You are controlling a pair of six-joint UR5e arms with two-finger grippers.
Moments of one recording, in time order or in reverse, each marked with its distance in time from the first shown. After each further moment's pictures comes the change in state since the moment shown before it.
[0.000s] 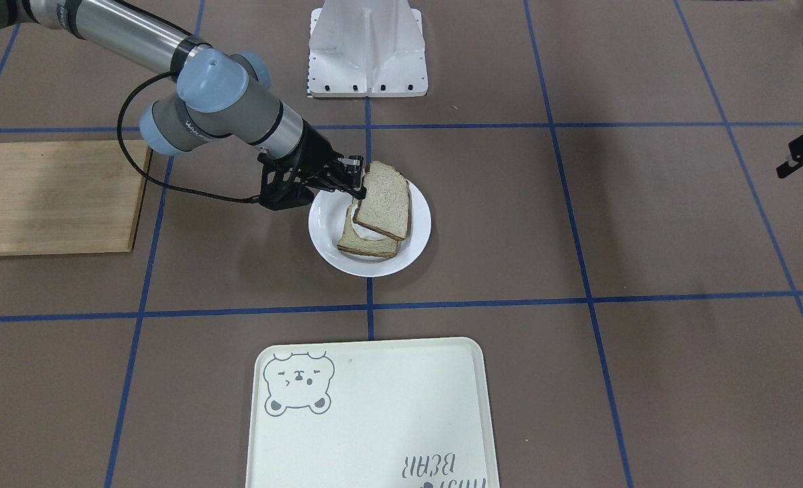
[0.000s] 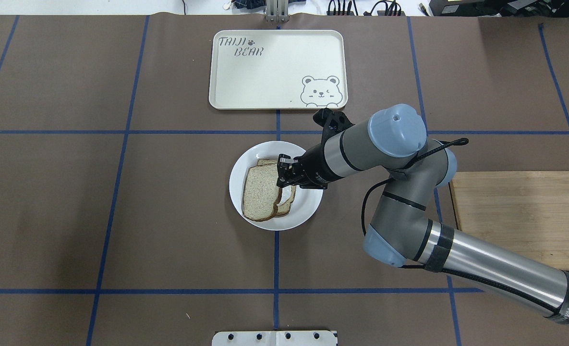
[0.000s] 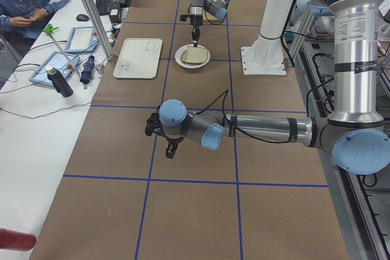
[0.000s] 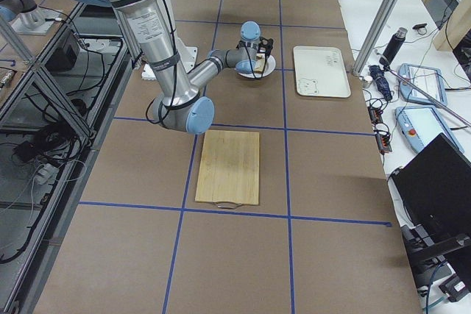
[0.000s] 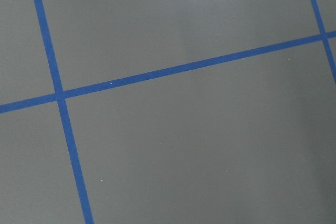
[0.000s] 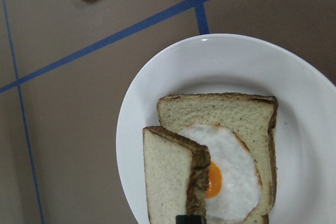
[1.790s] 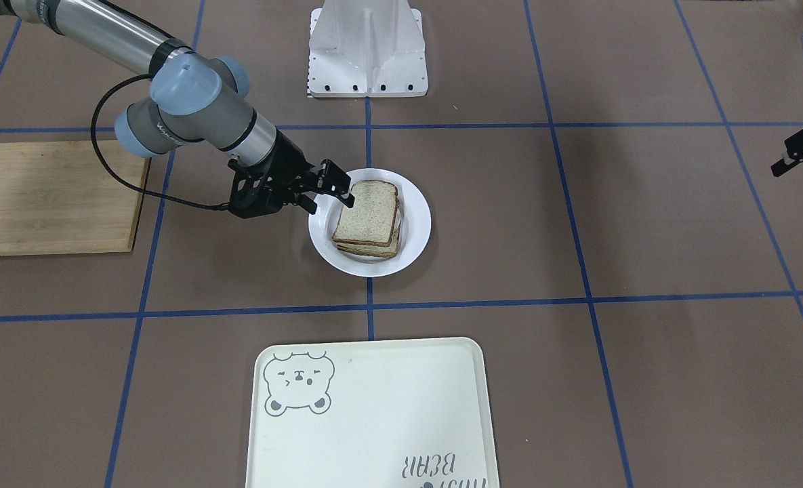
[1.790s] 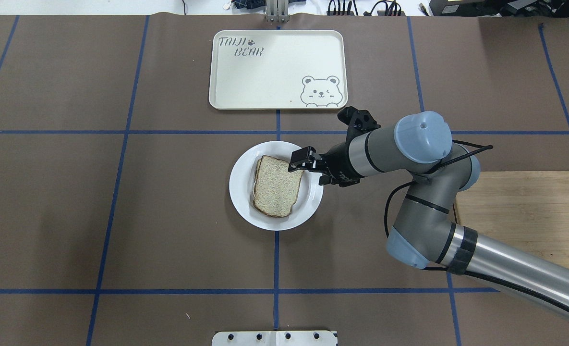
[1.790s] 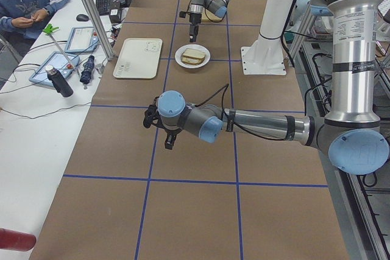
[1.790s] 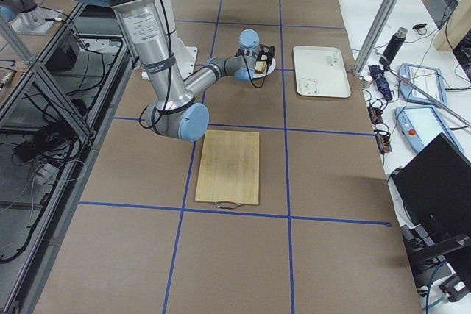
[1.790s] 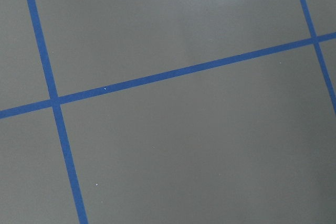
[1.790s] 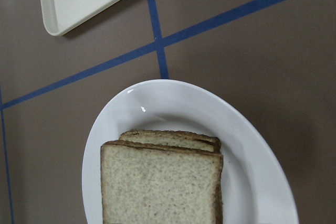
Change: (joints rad) left arm 0.005 -0.028 -0.059 0.004 -0.058 -0.154; right arm 0.037 -0.099 0.047 0.022 -0.043 -0.051
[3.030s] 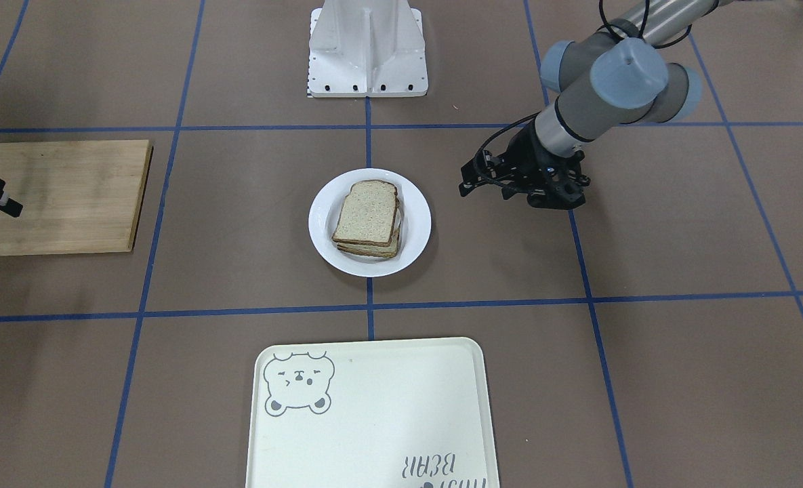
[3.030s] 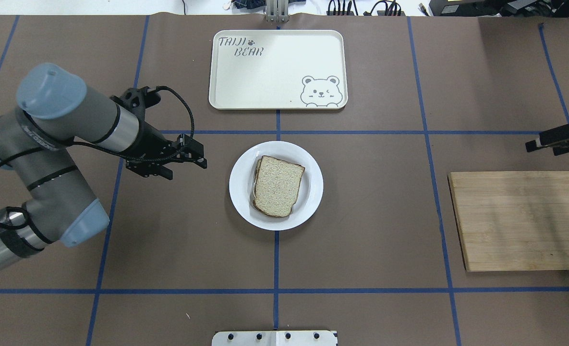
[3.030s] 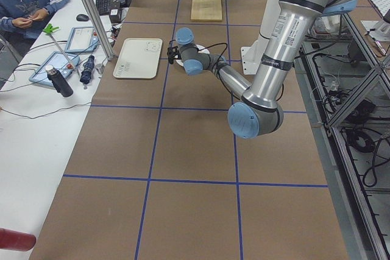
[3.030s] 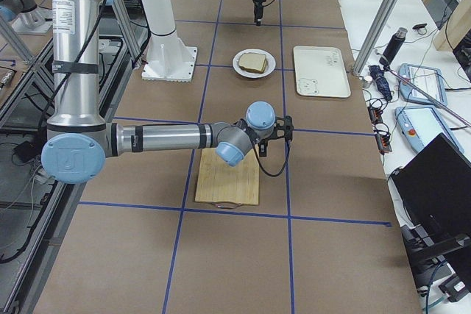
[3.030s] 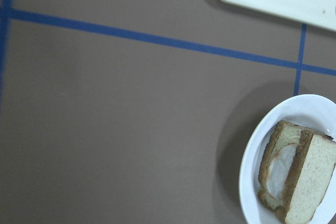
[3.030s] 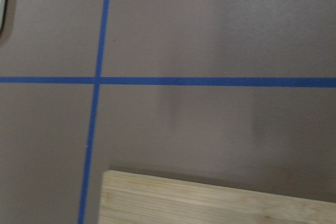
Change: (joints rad) left arm 0.689 -0.478 0.086 -0.293 0.322 -1.146; right arm 0.639 -0.547 0.038 -0.094 0.475 -0.900
